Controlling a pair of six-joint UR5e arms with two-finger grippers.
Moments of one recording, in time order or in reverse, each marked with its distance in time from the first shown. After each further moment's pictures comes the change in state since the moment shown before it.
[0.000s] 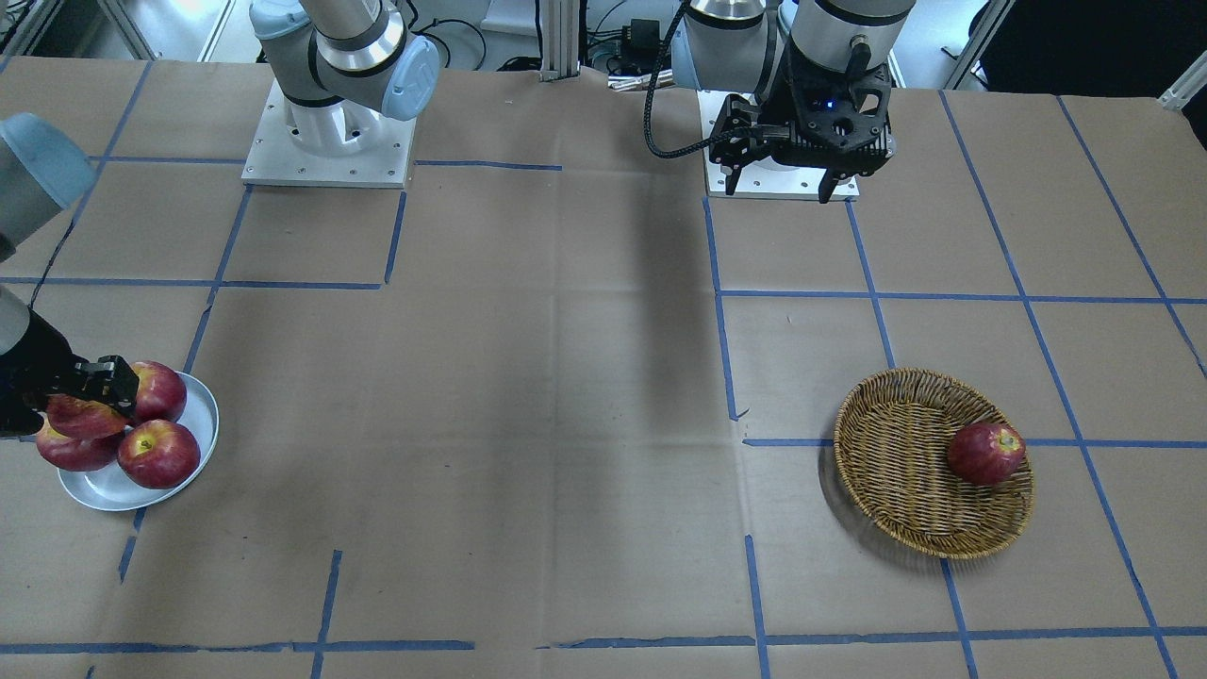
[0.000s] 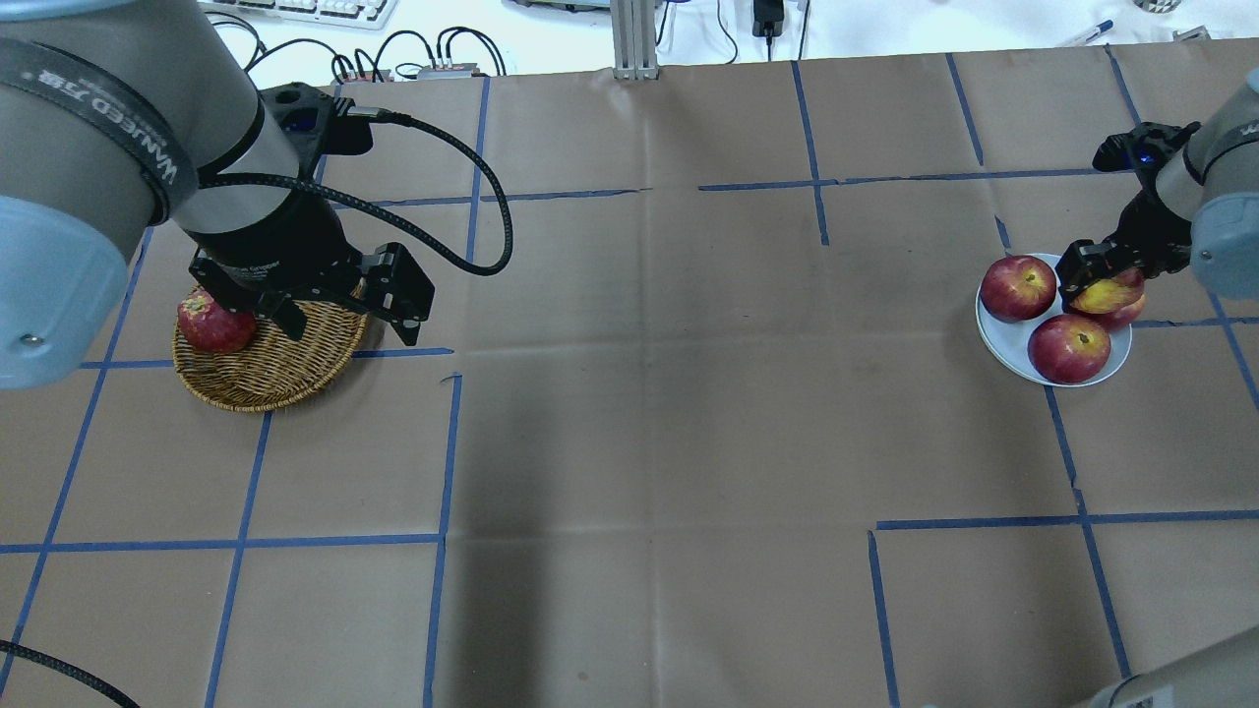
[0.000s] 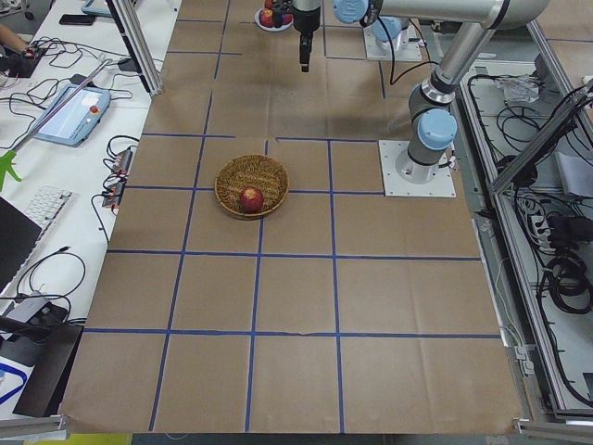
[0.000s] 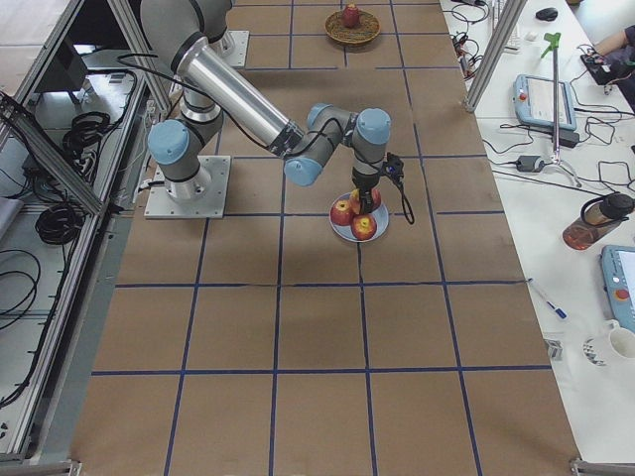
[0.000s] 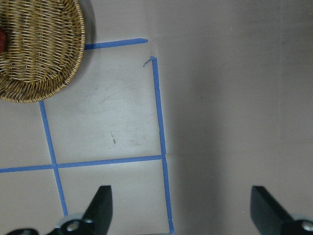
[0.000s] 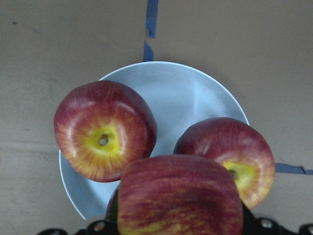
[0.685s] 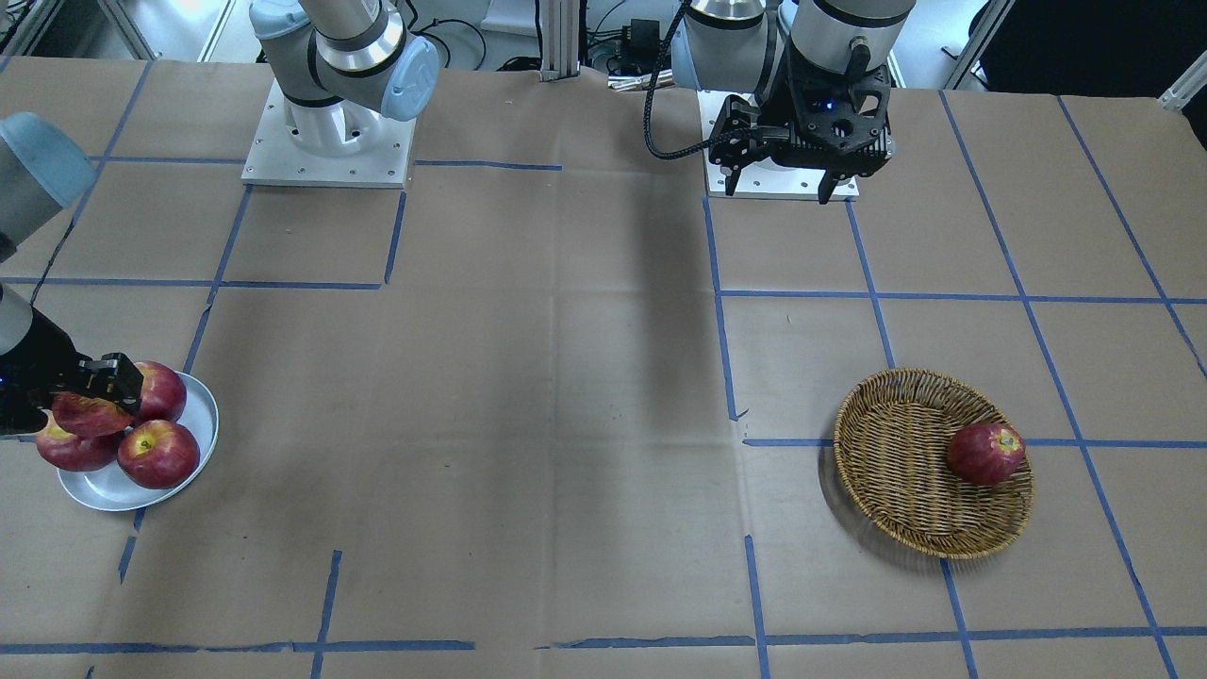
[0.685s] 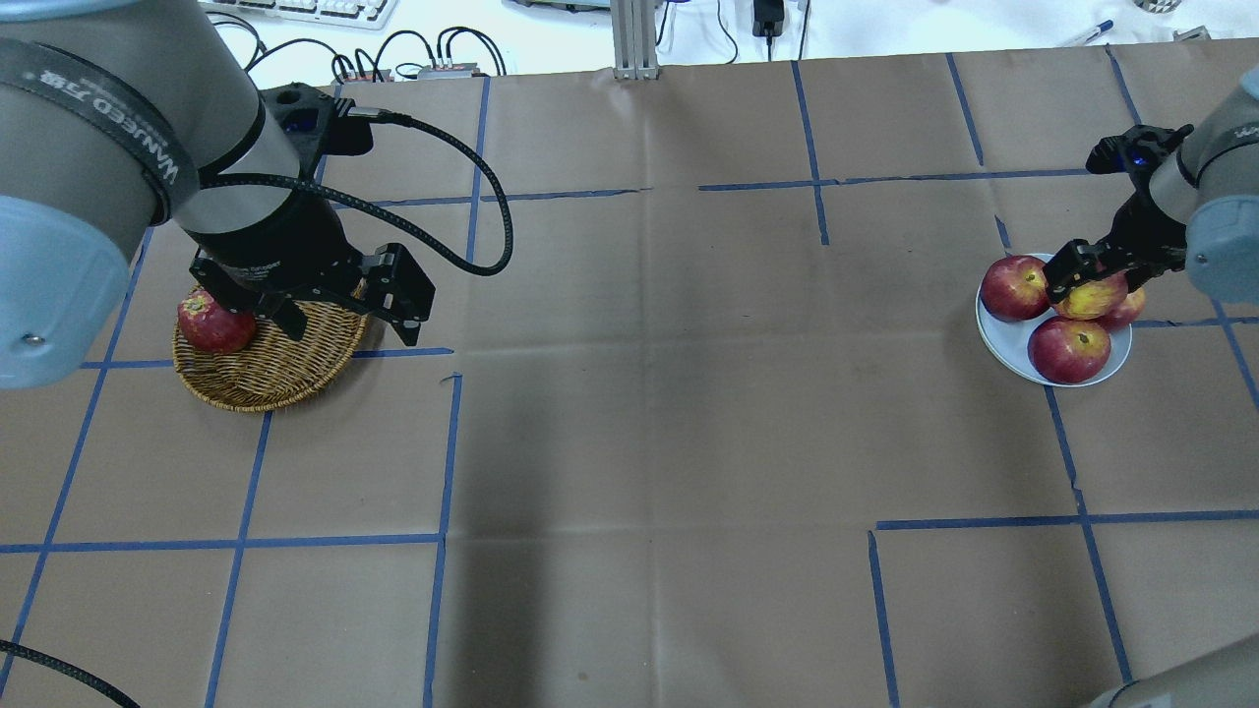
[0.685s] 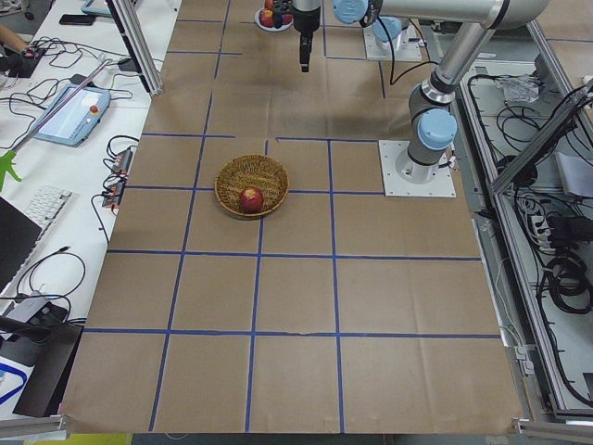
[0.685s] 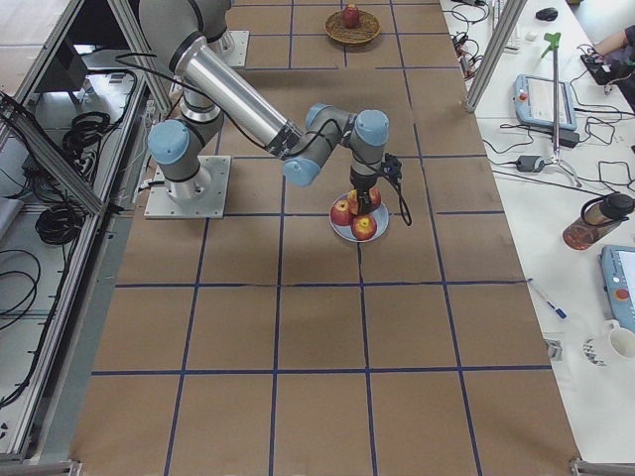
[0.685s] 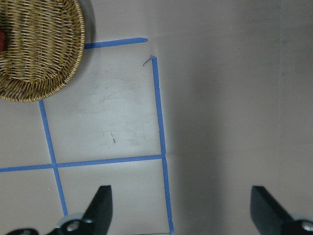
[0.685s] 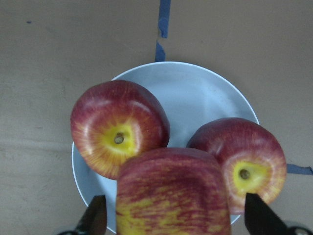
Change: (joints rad) left arm 0.000 0.000 0.000 0.000 0.000 0.000; right arm 0.016 -0.014 0.006 0.002 0.005 0.004
